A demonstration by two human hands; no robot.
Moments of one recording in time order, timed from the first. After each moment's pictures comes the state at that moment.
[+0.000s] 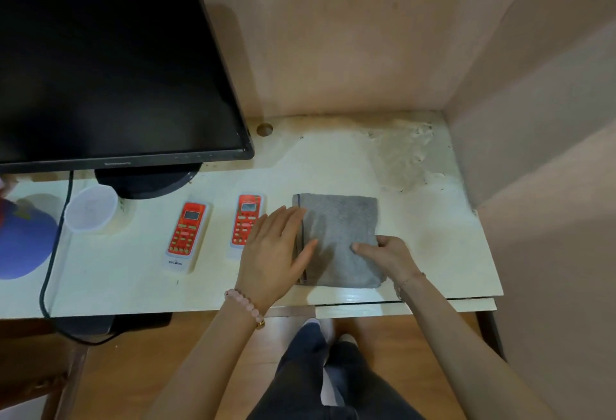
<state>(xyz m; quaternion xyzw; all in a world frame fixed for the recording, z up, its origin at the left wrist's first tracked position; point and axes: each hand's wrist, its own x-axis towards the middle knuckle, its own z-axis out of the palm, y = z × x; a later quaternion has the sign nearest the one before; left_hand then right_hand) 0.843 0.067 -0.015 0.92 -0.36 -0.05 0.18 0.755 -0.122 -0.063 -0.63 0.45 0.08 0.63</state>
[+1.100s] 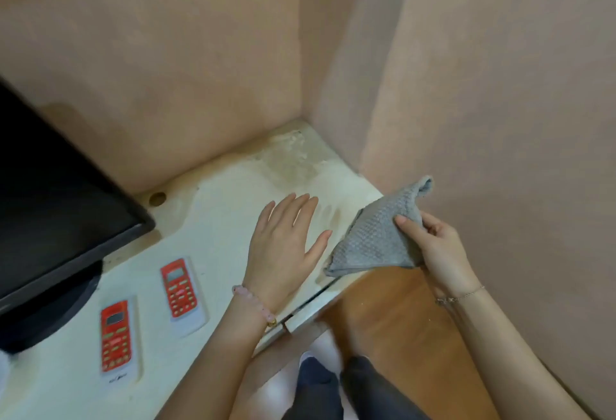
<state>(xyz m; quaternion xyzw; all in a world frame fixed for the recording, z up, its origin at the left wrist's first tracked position) 0.806 -0.003 0.035 0.76 -0.62 -0.01 0.20 0.610 -0.107 0.026 -0.45 0.46 -0.36 0.68</state>
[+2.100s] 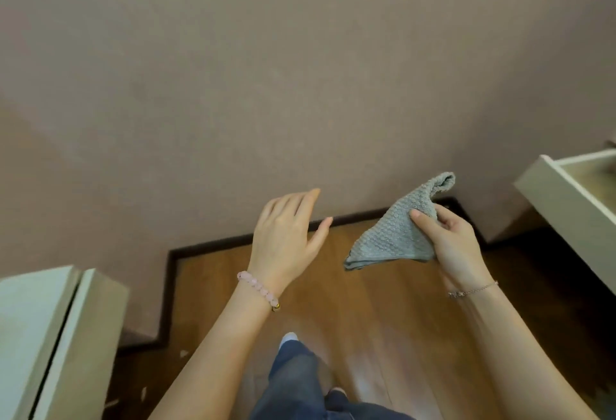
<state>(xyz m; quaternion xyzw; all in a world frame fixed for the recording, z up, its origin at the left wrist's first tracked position) 0.365 0.086 0.053 0.28 -0.93 -0.08 0.23 0.188 0.237 0.040 -0.18 0.65 -0.68 0.30</state>
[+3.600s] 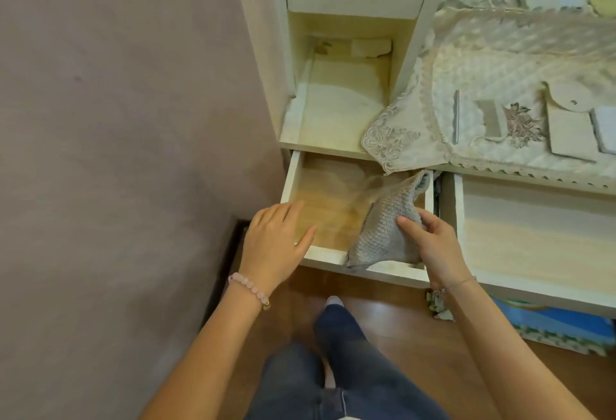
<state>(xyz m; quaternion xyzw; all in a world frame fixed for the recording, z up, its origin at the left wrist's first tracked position) -0.362 0.227 -0.024 -0.24 -0.96 -0.14 -0.02 -0.293 0.459 -0.030 0.32 0.65 -0.69 -0.01</state>
